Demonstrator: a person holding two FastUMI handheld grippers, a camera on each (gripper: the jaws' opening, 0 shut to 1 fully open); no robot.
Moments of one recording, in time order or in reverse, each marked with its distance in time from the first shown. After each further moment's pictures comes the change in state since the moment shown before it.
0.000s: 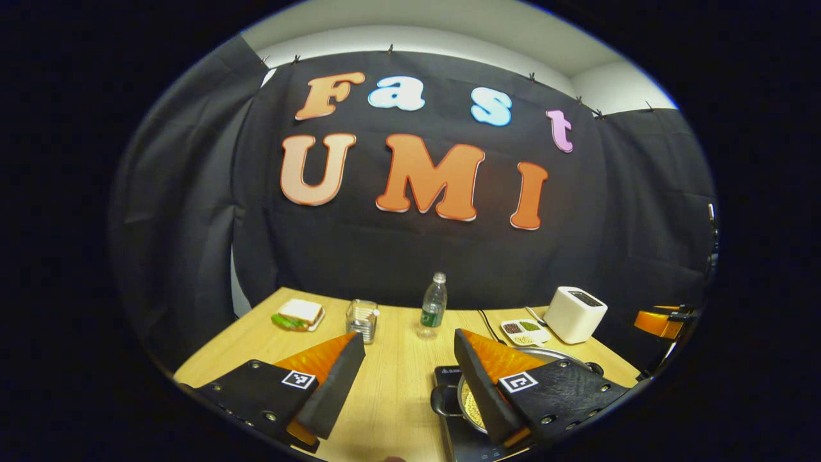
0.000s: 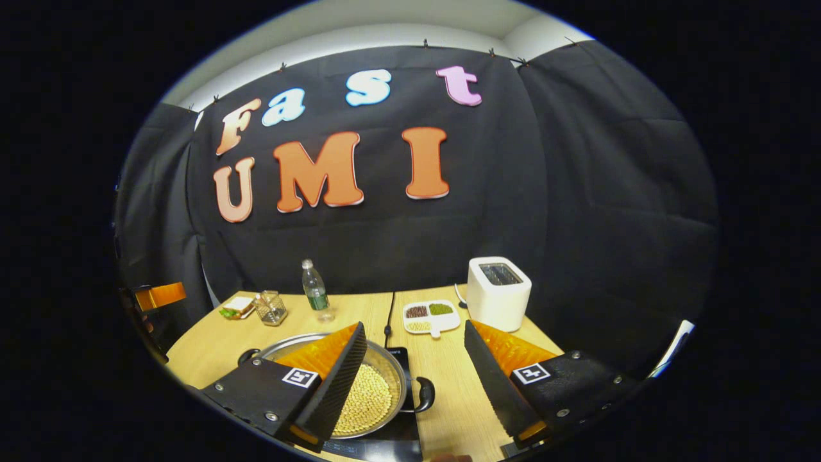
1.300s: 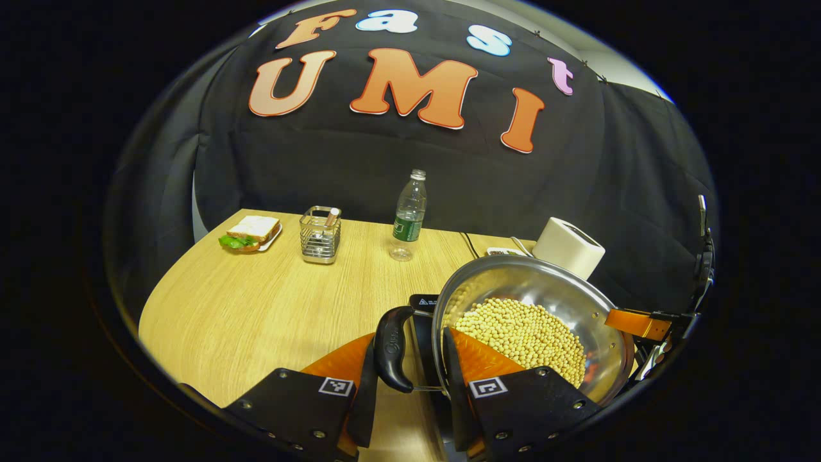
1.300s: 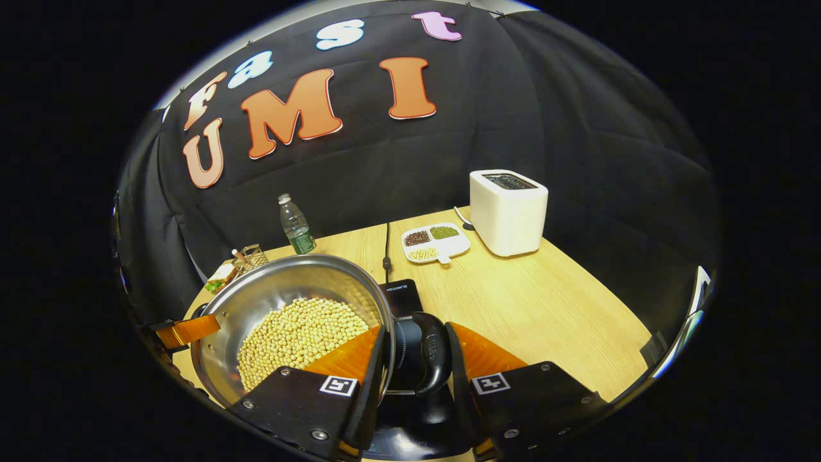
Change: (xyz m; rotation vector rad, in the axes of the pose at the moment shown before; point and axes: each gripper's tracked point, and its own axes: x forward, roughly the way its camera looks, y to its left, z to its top) left arm 0.050 -0.061 -0.201 -0.072 0.409 -0.137; right arm 0.054 0.017 -0.161 0.109 0.346 -0.052
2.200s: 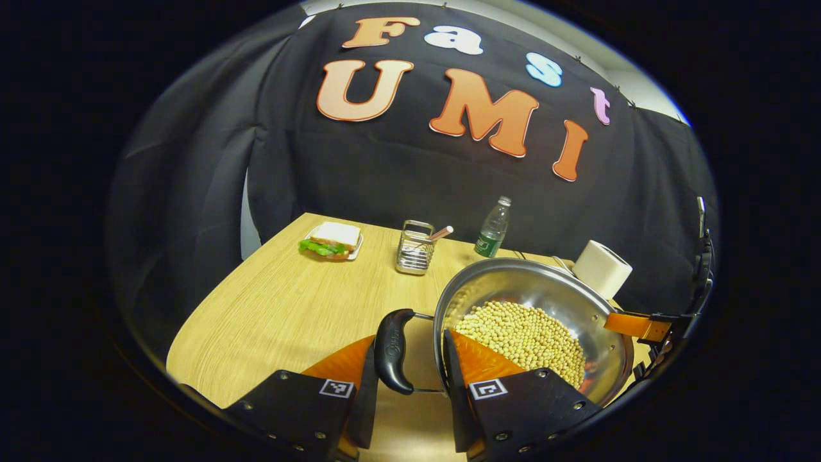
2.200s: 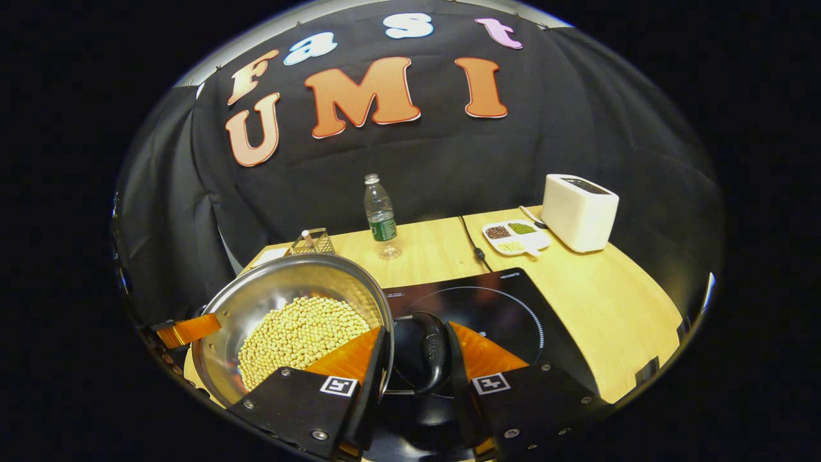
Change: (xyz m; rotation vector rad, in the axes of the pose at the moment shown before) left arm -0.062 0.172 0.016 -0.068 -0.080 0.081; right arm -0.019 0.165 -0.022 -0.073 -0.014 0.094
